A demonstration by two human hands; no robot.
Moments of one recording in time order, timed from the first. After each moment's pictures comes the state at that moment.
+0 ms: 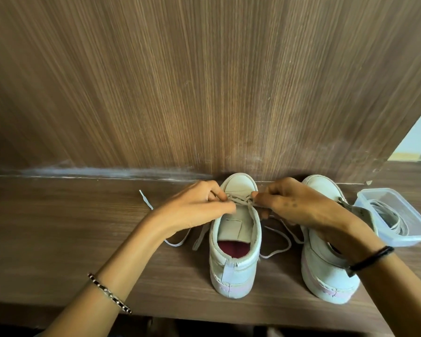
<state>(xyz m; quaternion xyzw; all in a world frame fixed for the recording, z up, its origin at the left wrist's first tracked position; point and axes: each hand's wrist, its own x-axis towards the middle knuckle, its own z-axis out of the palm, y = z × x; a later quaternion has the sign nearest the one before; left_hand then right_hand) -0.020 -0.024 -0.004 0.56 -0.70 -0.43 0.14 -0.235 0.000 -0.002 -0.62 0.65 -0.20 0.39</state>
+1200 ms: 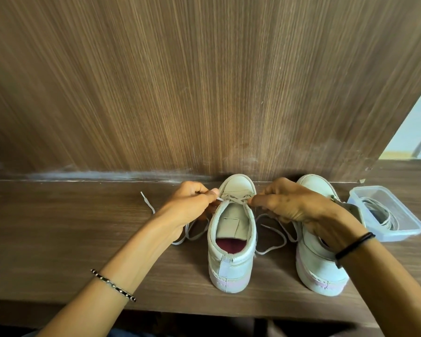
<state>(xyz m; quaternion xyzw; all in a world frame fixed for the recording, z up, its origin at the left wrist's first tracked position) -0.028 -0.025 -0.019 0.63 -0.57 -0.46 0.27 -0.233 0.004 0.003 -0.58 0.63 -0.22 0.47</state>
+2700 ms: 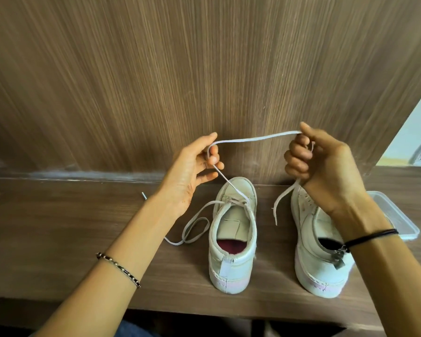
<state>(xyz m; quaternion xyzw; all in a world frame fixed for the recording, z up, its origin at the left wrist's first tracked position) -0.034 -0.026 0.040 0.45 -0.50 -0.58 0.47 -0.258 -0.004 0.039 -0.36 0.35 -0.62 0.61</state>
